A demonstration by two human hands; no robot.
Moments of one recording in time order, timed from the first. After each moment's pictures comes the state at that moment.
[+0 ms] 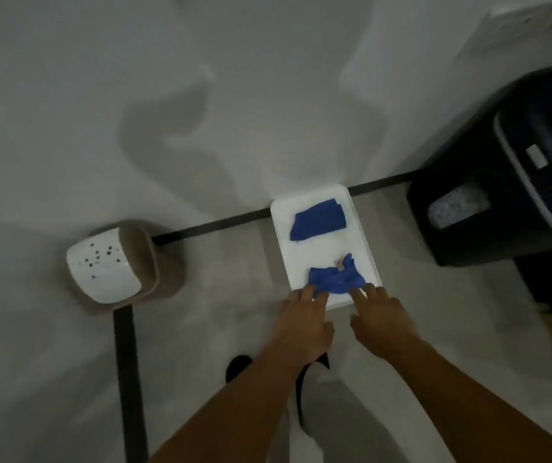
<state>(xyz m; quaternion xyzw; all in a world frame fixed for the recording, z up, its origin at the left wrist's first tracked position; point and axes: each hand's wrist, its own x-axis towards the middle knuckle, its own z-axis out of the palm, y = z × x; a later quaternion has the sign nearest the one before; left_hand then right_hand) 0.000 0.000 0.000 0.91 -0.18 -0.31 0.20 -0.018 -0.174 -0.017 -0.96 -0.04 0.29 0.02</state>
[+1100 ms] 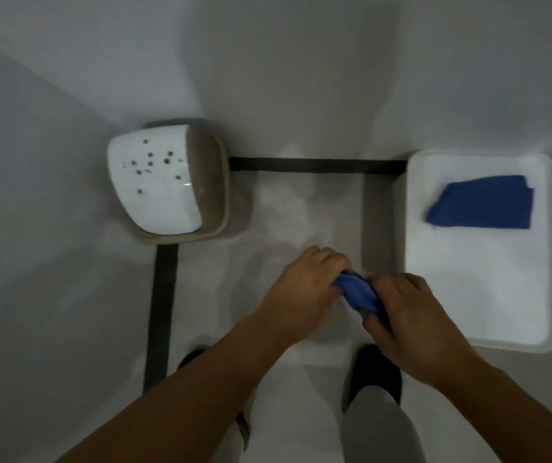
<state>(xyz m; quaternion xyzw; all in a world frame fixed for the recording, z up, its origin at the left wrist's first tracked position) 0.054 0.196 -0.125 0.92 -0.12 -0.12 0.37 0.057 0.007 -0.122 -0.91 -0.23 0.24 0.25</state>
